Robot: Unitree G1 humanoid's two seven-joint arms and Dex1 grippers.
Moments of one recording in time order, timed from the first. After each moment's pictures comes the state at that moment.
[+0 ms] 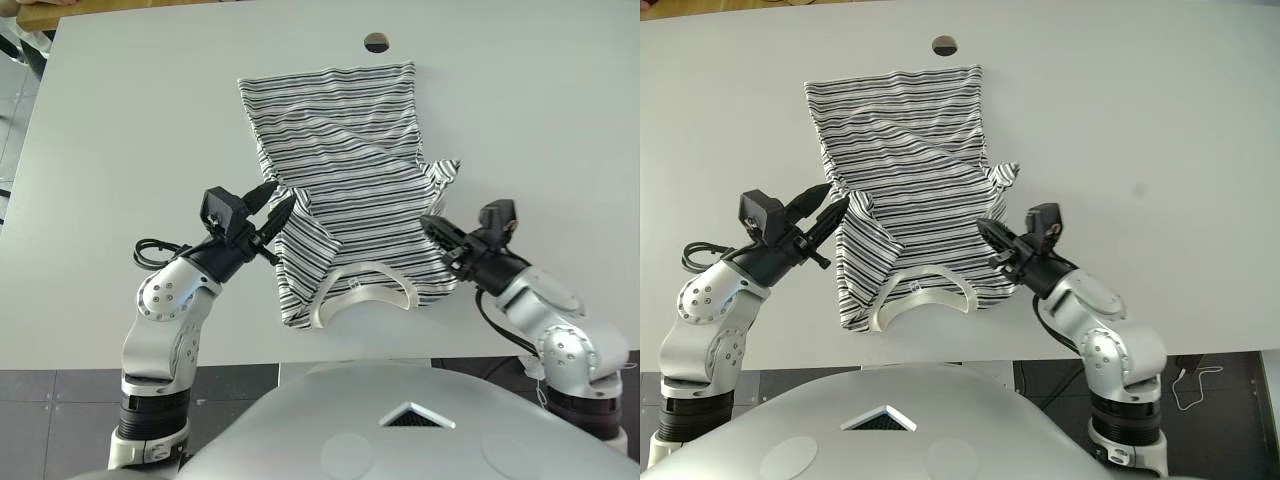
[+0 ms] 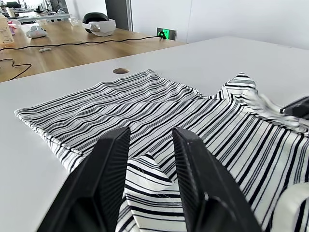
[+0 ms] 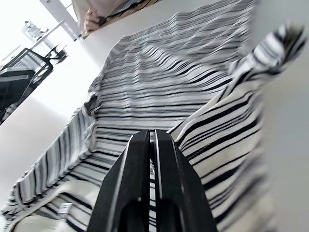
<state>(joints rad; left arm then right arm) 0.37 0.43 0.03 -0.50 -0.34 0.28 -0.53 0.30 -0.31 0.07 -0.56 0.64 0.76 0.35</state>
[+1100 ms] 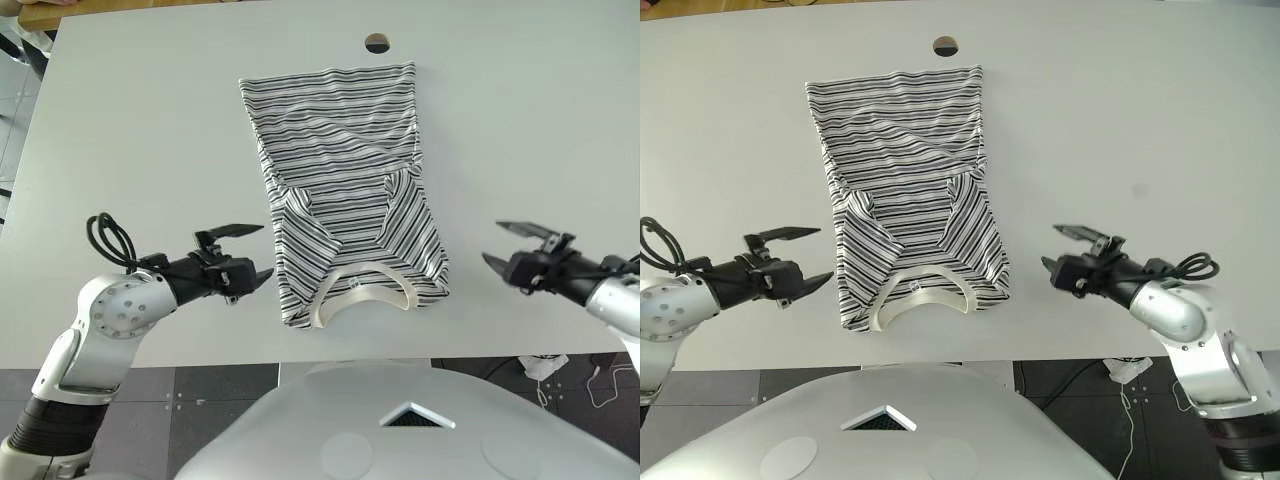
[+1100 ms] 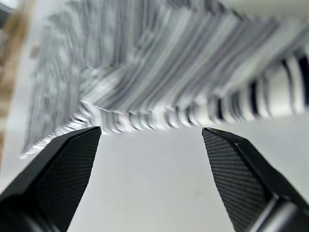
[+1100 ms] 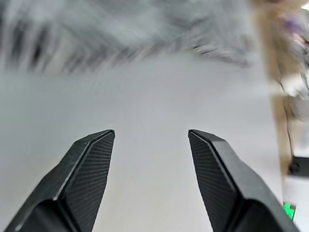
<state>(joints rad) 0.46 0.92 -0.04 -0.40 0.26 -0.17 -0.77 0.47 -1.00 0.07 -0.34 -0.32 -0.23 0.59</state>
